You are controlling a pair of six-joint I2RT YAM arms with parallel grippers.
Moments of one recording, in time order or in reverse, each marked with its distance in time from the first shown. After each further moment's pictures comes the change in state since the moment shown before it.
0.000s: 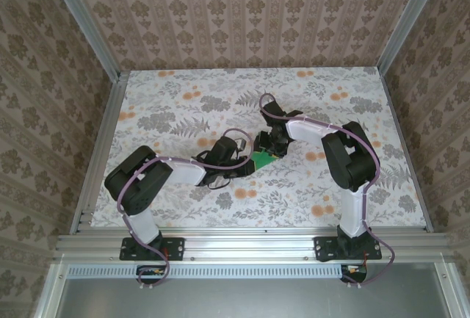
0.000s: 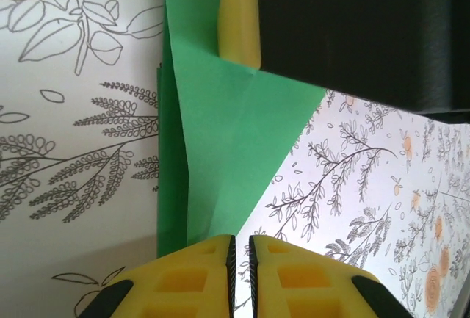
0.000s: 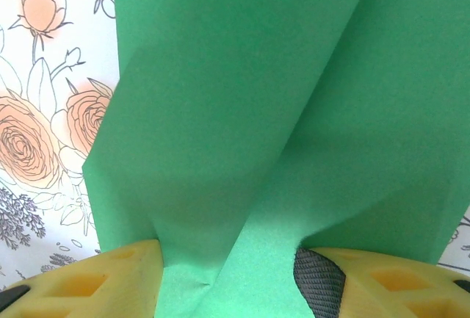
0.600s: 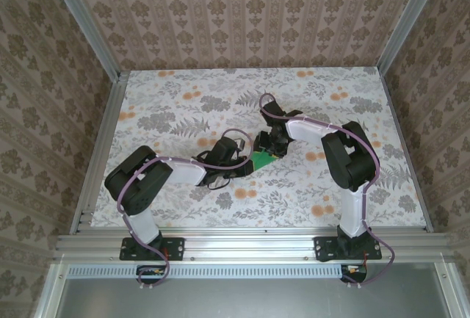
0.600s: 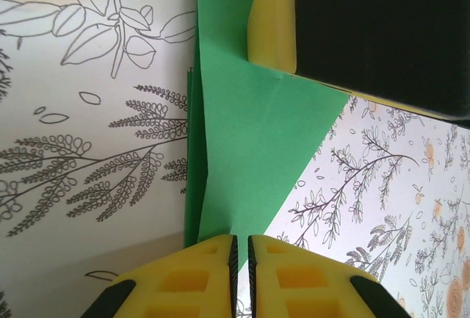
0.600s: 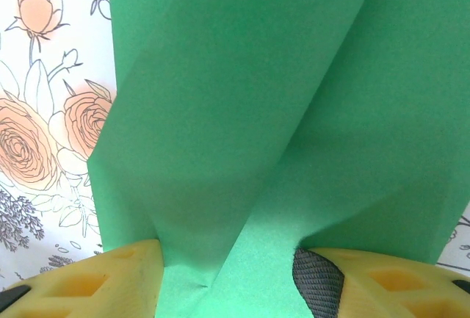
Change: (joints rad) left arm 0.000 0.000 0.002 -0.024 -0.047 0.003; right arm 0.000 0.003 0.004 -0.006 0.003 0.003
